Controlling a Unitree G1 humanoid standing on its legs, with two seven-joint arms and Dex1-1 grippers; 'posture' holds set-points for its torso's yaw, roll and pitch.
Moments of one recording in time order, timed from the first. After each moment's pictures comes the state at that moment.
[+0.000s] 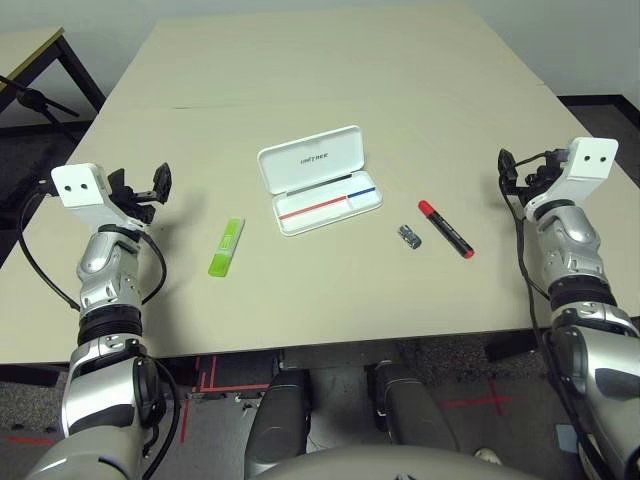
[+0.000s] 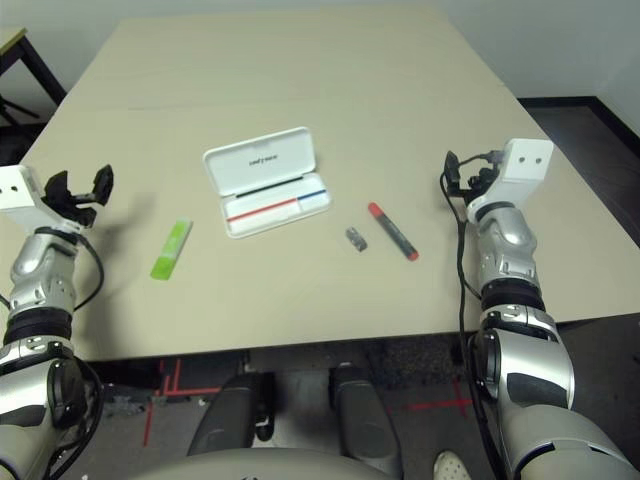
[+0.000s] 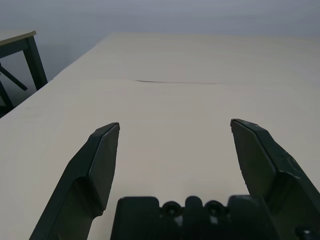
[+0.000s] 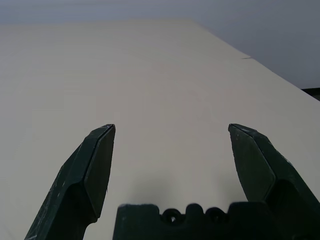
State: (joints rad) left arm -0.53 0.52 0.43 0.77 -0.36 -0.20 -0.42; right arm -0.69 -0.44 -0.34 0.94 0.23 -0.25 0.31
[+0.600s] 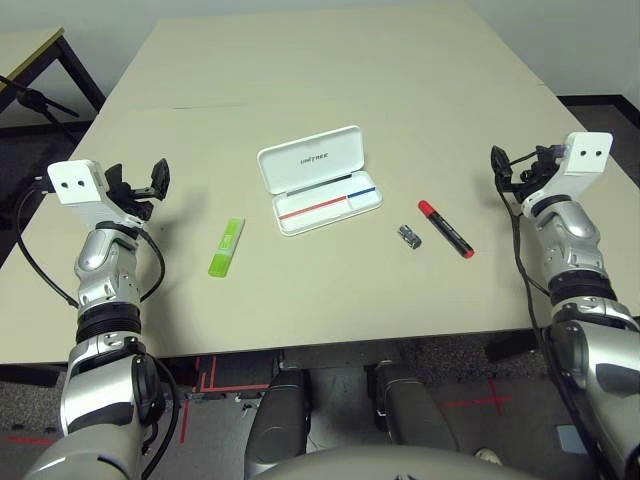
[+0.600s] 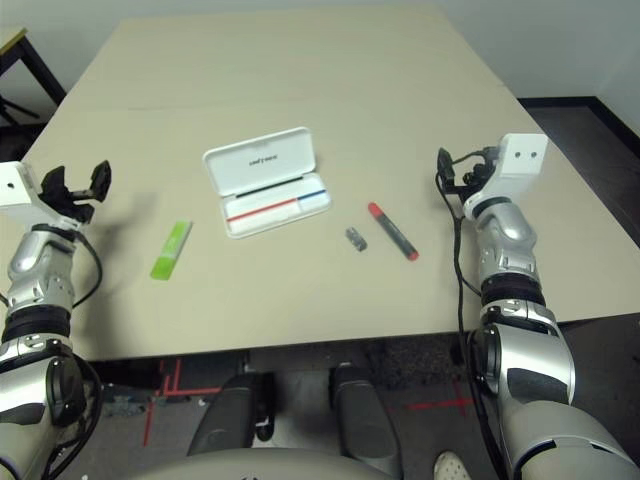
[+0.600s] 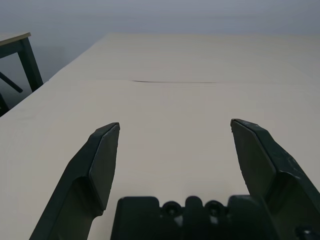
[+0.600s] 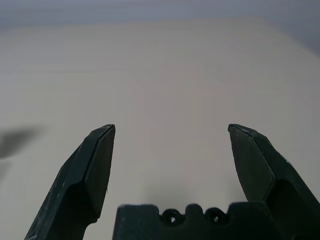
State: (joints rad) left arm -0.52 0.53 0.43 0.77 -0.36 -0.21 -0.45; right arm -0.70 -0.47 -0.27 0.81 0.31 -0.10 0.71
